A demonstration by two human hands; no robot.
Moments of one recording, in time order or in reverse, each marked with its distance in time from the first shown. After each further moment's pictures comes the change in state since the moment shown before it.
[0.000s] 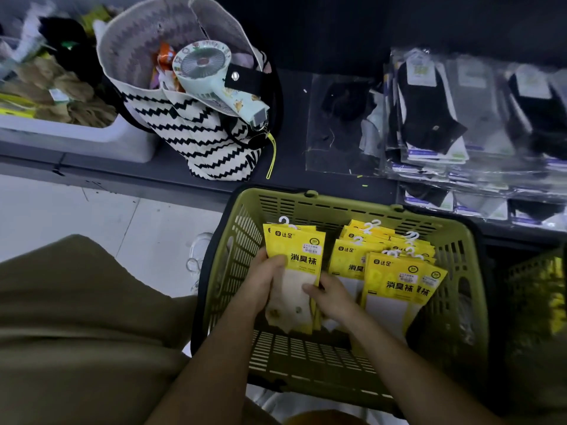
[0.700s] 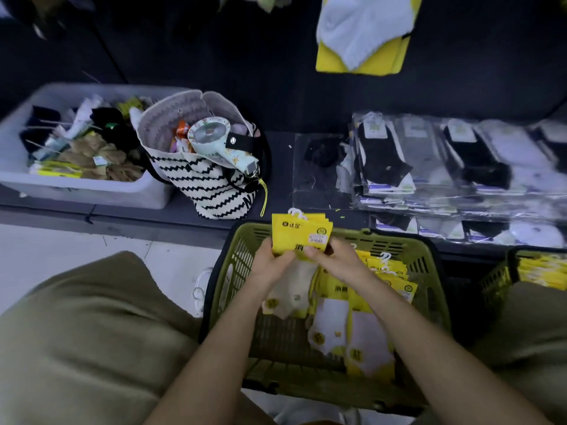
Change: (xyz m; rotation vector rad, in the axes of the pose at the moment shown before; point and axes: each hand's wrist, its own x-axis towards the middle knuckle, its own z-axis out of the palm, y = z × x) left_hand -0.048 0.069 0.039 0.409 0.036 0.447; right_hand -0.043 -0.103 -0.084 0.002 0.219 -0.348
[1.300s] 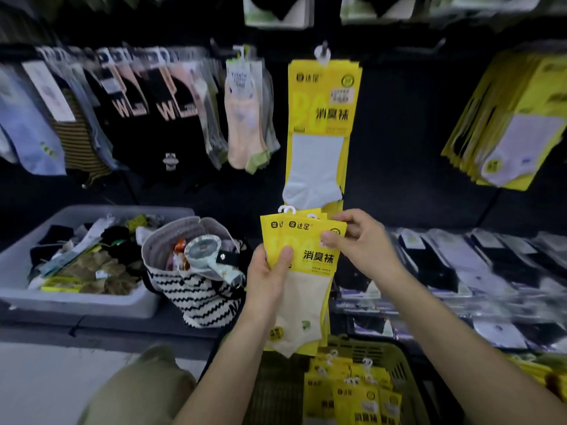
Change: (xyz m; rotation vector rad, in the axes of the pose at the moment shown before) left_hand -0.029 0.199 0.001 -0.447 0.001 0.455; right_hand -0.015 -0.183 -0.157 0.193 0.359 -0.452
